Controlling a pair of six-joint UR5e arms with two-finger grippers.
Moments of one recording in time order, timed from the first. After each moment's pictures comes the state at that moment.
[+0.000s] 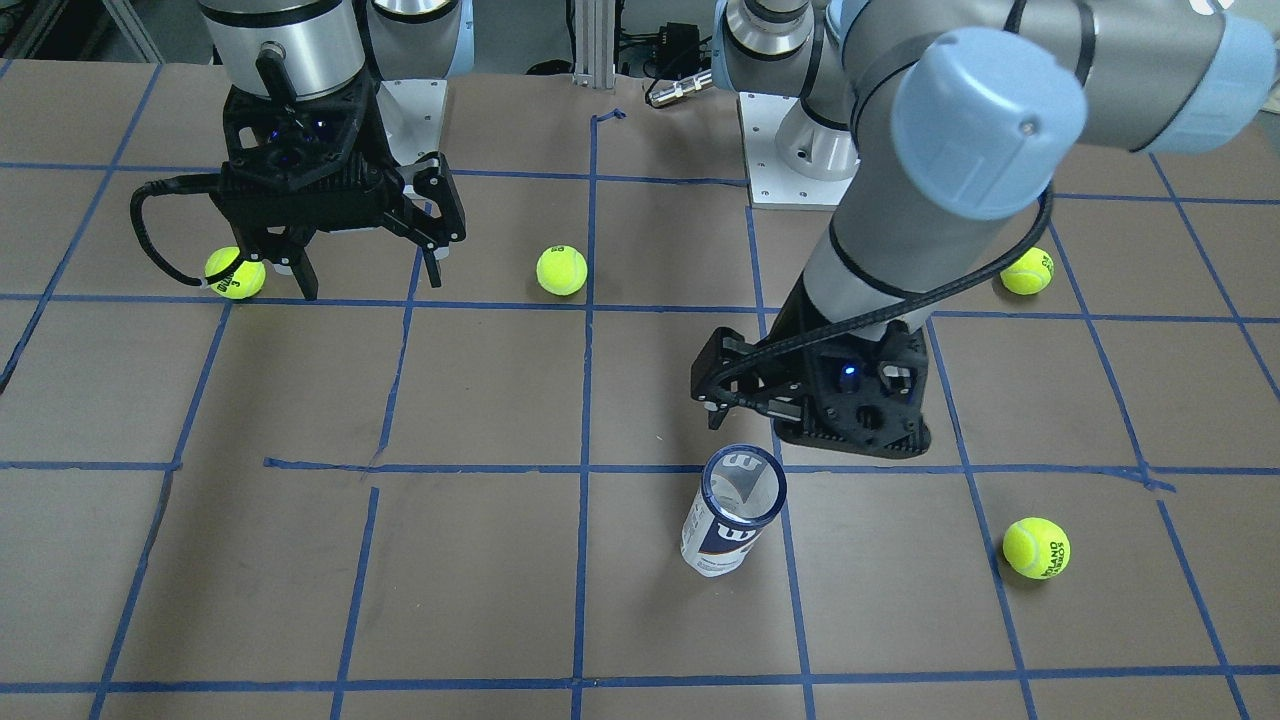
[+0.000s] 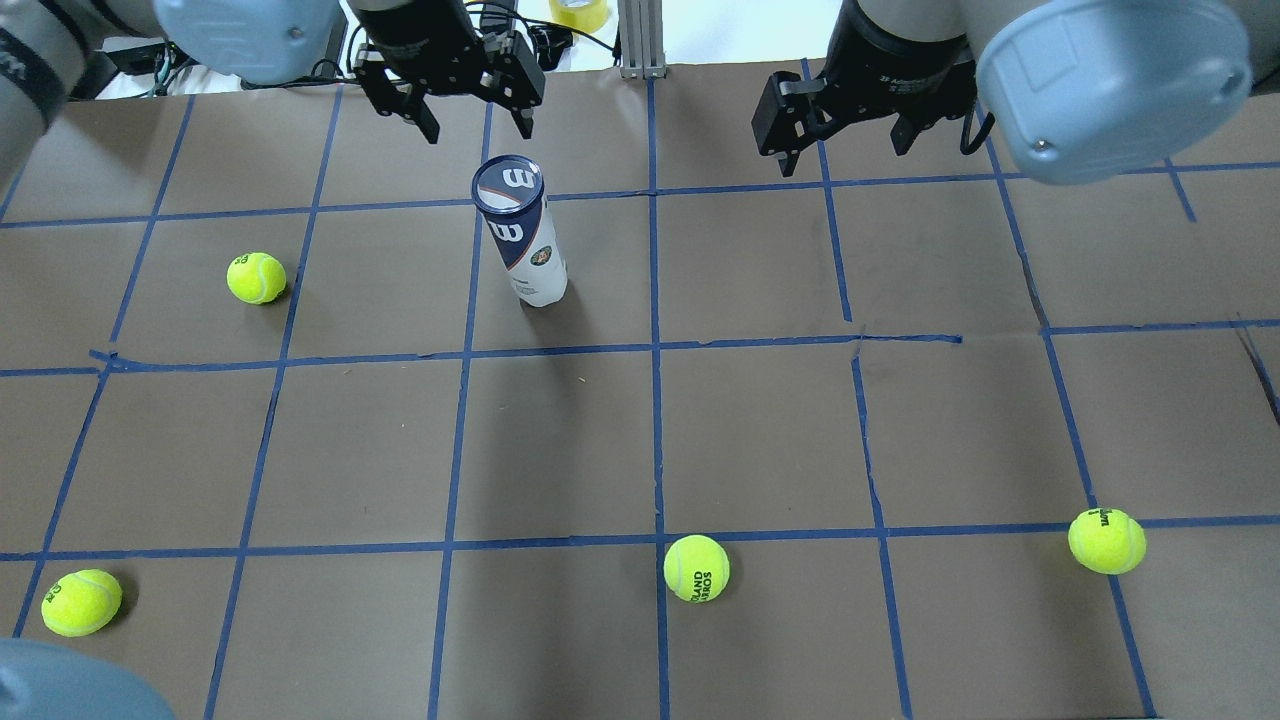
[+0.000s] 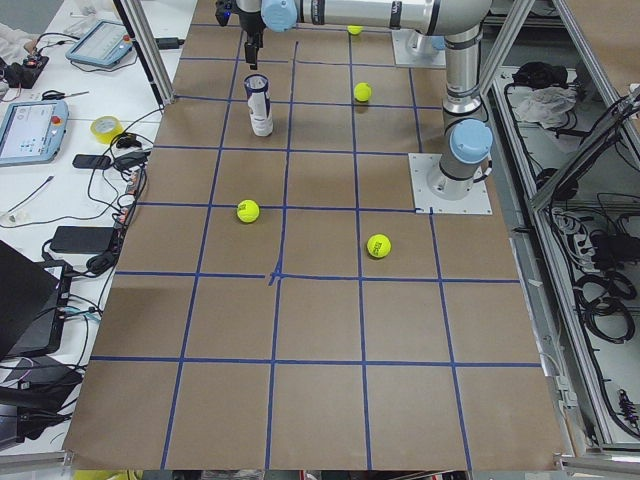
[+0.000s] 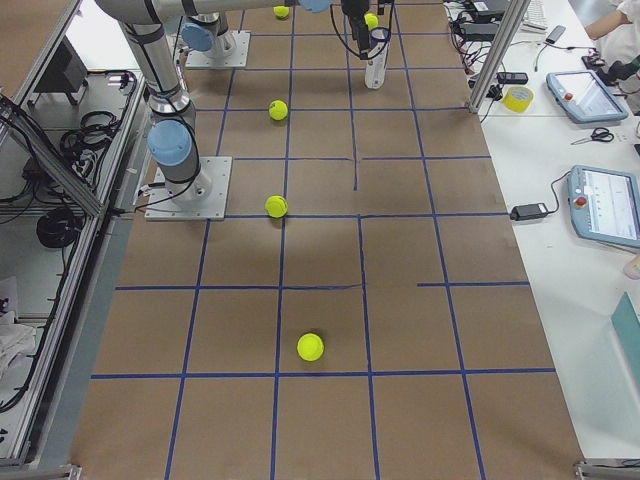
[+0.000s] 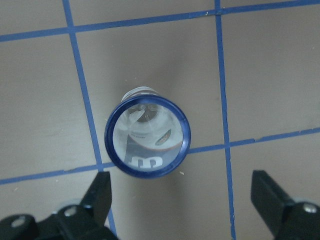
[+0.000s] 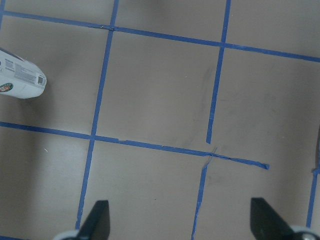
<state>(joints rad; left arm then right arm) -1.64 -1.88 -1.26 -1.49 1.46 -0.01 1.72 -1.51 1.49 -1.75 -1.58 -0.01</state>
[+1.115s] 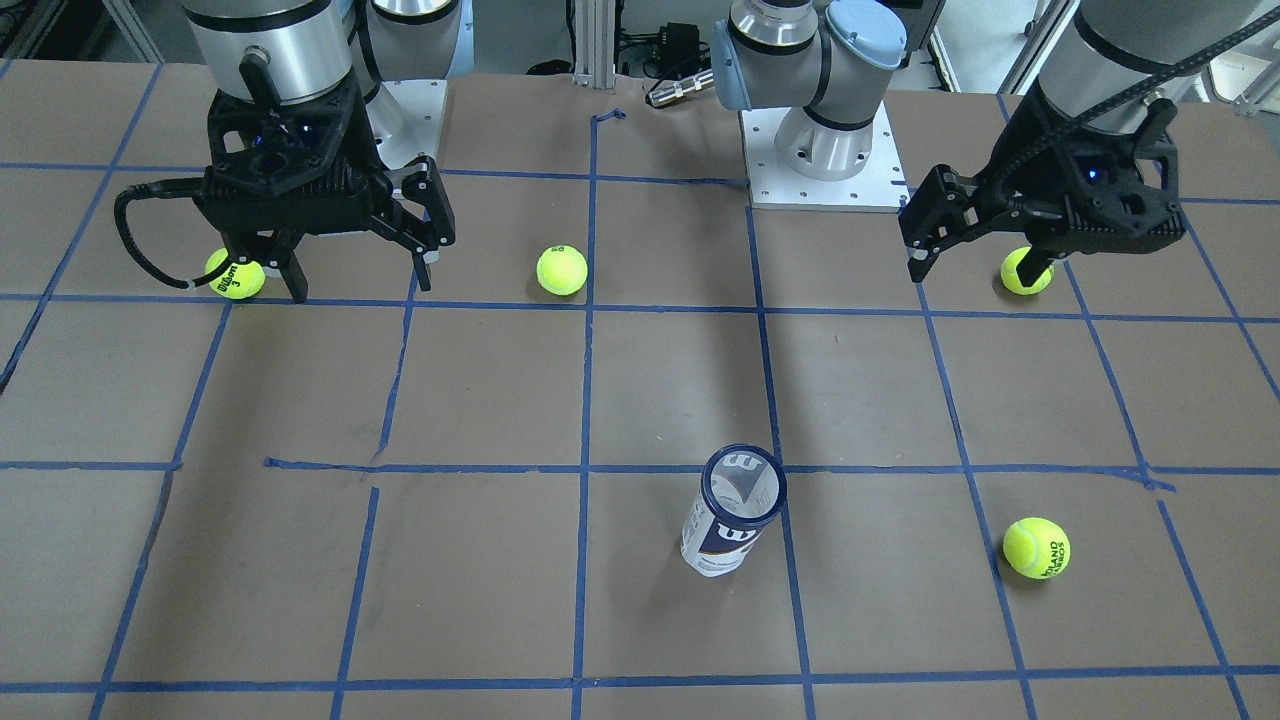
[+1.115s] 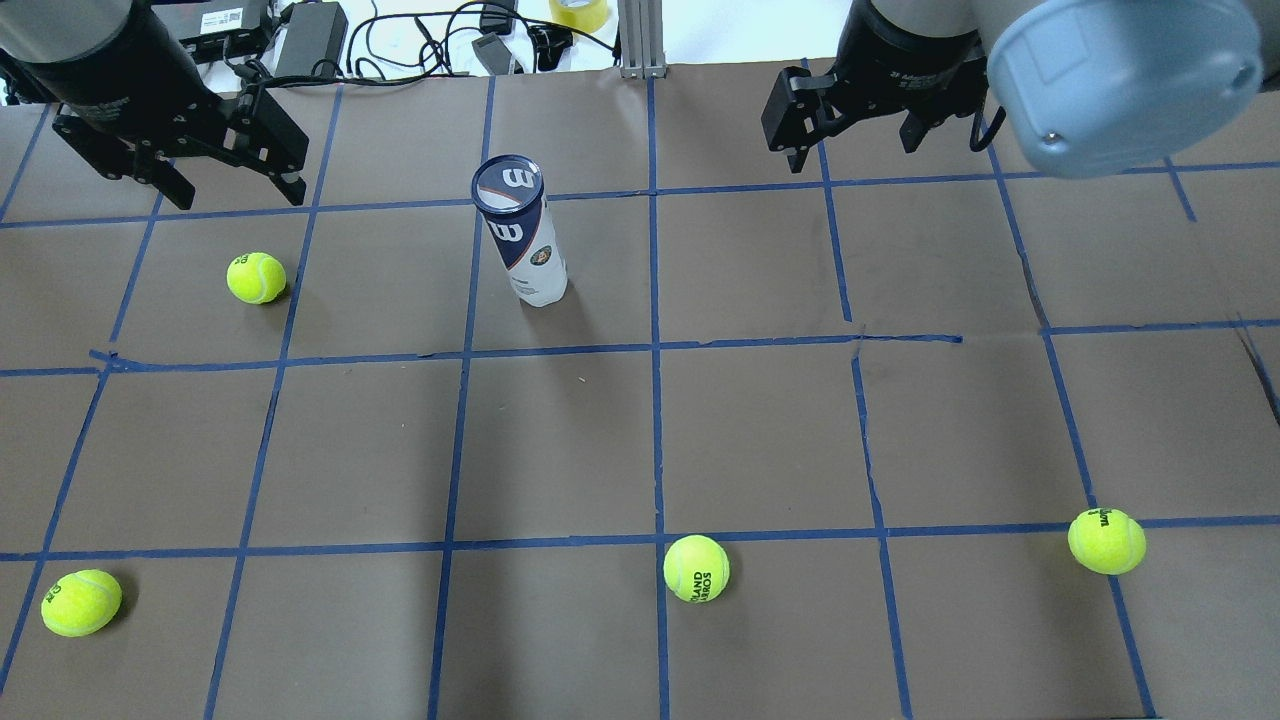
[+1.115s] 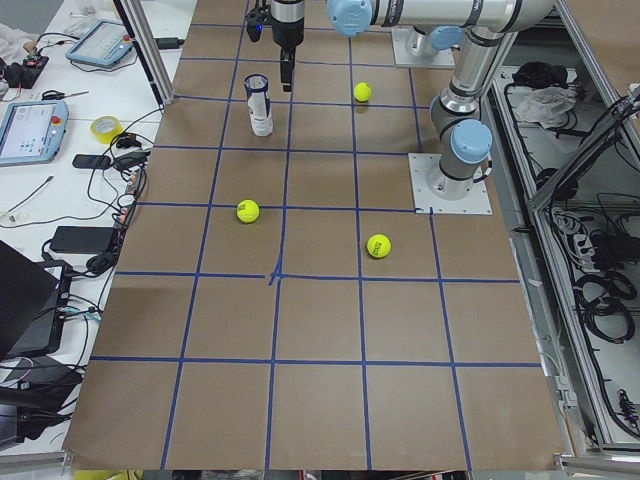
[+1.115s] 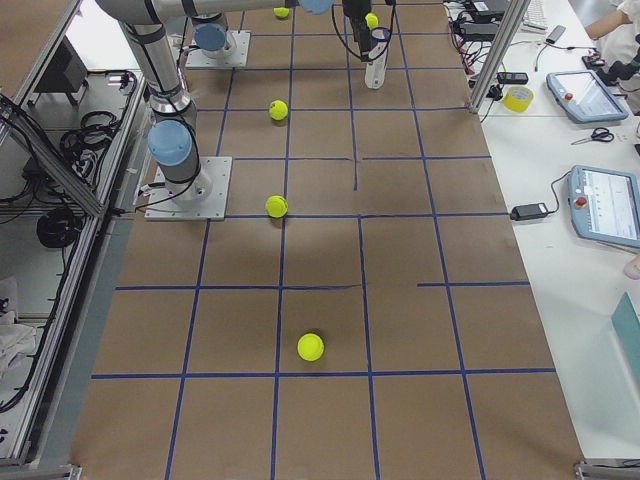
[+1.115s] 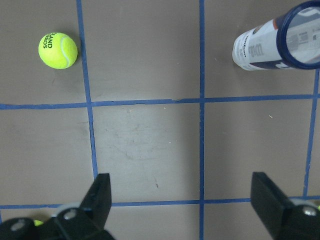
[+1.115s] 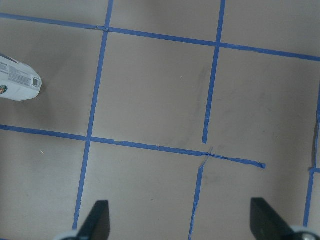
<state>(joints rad) -1.43 -1.59 -1.49 -1.60 1.56 0.15 1.71 -1.51 1.49 -1.75 -1.58 -0.01</state>
